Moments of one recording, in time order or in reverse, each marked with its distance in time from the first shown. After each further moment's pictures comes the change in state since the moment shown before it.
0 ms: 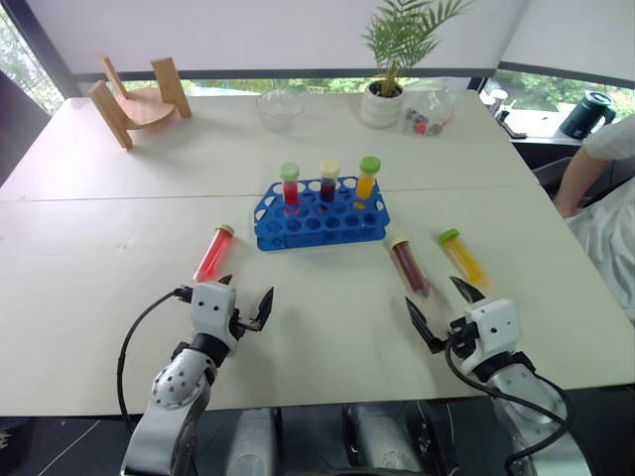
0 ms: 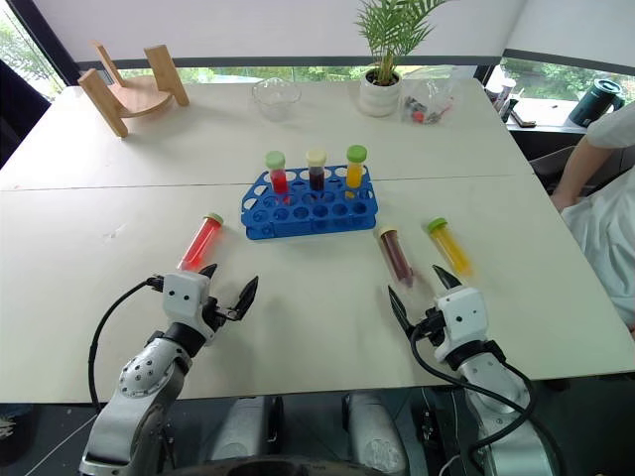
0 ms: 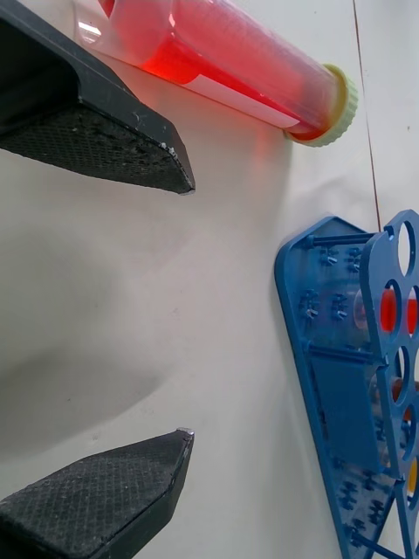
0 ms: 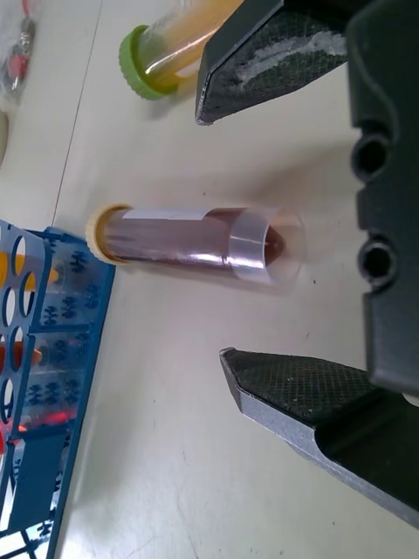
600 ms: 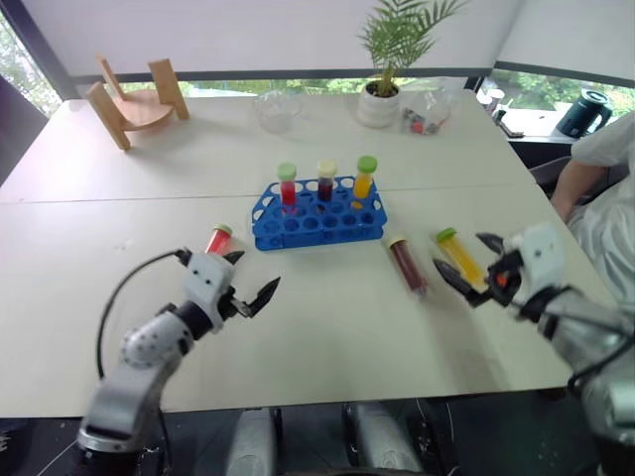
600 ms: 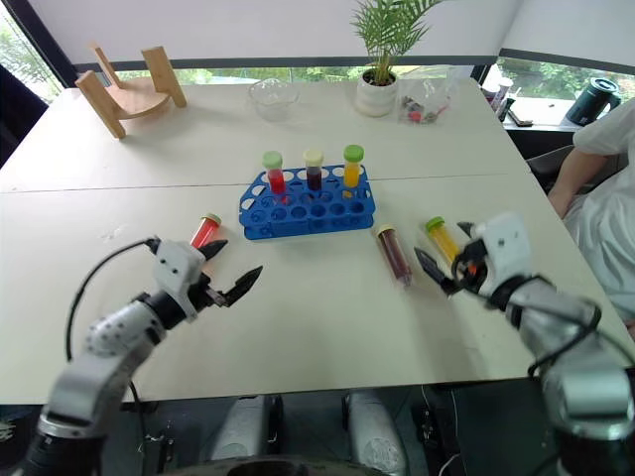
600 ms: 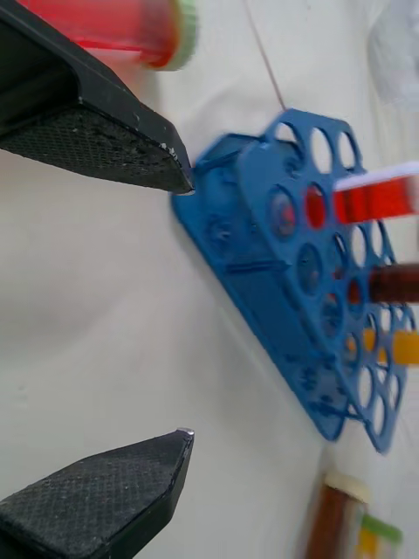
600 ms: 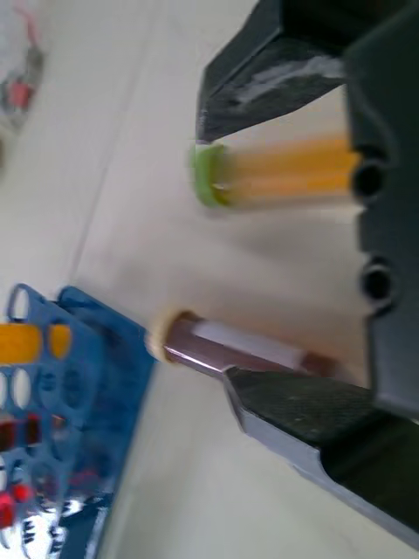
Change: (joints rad) left arm -0.244 0.325 0.109 -0.045 -0.241 0.187 -0.355; right arm -0.463 -0.408 -0.190 -0.052 0.335 0.730 0.157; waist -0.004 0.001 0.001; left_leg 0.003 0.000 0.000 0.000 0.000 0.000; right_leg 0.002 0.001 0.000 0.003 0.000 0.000
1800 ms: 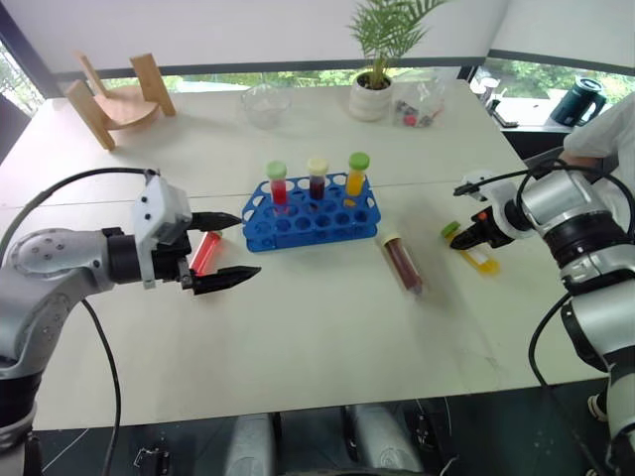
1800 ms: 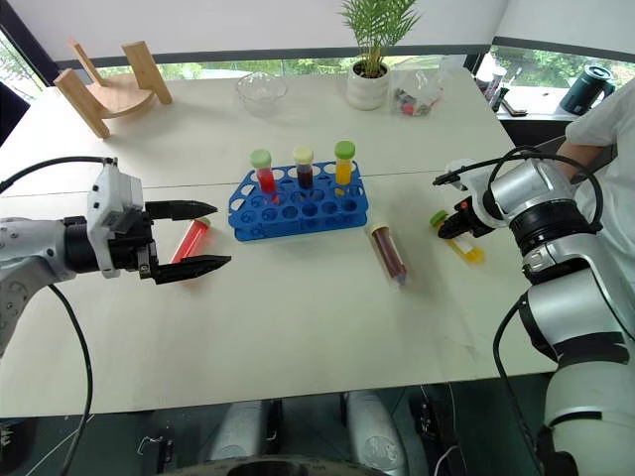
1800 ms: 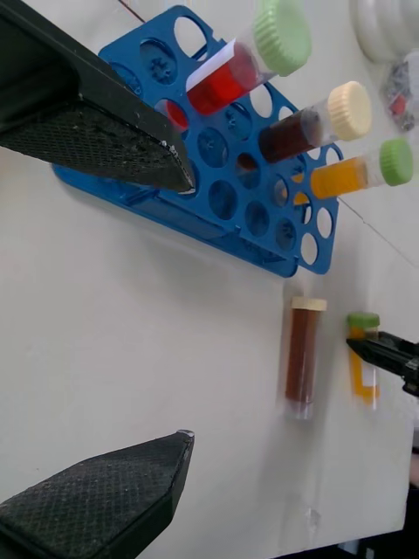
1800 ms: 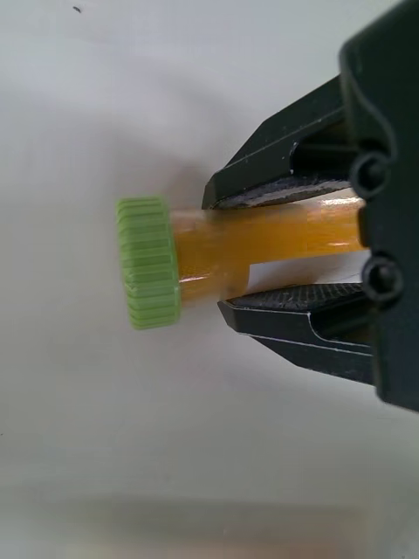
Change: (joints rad) left arm -0.276 0.385 0.161 0.026 -0.314 0.245 -0.404; right arm -0.984 -0.033 0.763 1.286 -0.368 0.139 0.609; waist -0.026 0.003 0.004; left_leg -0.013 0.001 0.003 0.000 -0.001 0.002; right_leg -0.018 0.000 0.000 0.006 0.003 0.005
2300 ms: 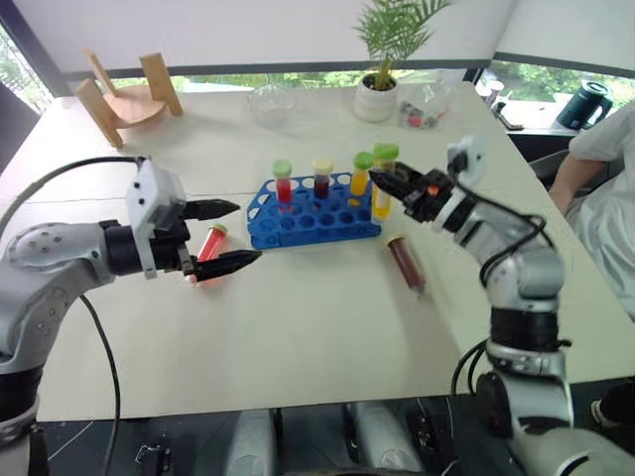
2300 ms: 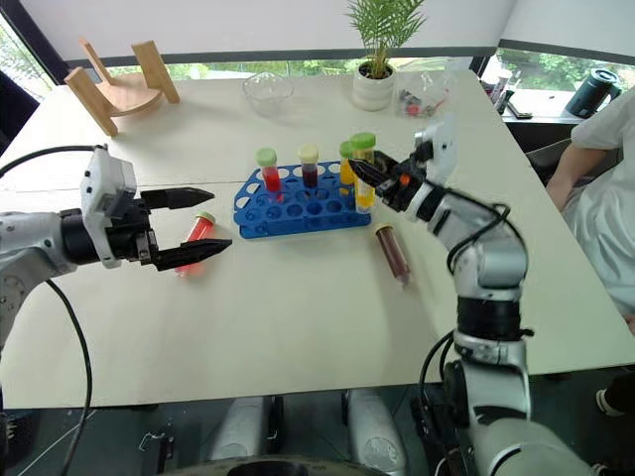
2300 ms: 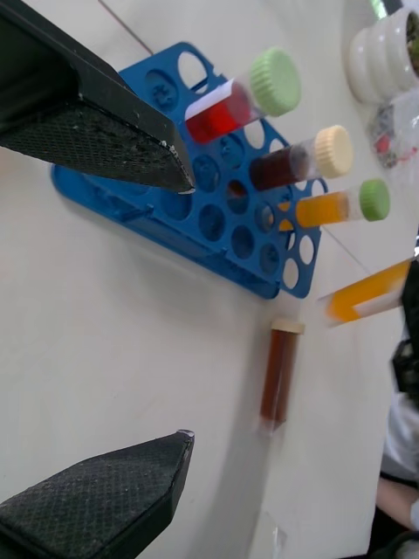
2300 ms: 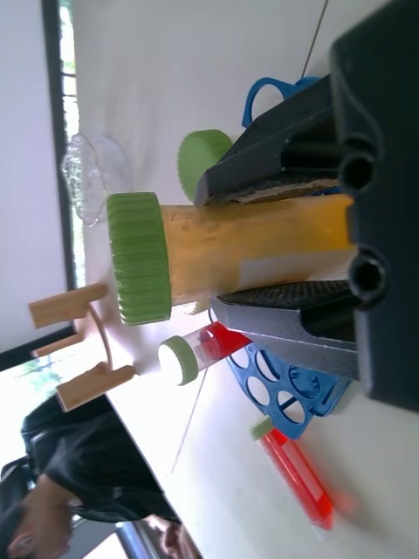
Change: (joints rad) left arm -0.049 -0.018 0.002 0.018 -0.043 0.036 0.062; right arm 0.534 0.521 -0.673 -0.809 0.319 -0.478 -0.388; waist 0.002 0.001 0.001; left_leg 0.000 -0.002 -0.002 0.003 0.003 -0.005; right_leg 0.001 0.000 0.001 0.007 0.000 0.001
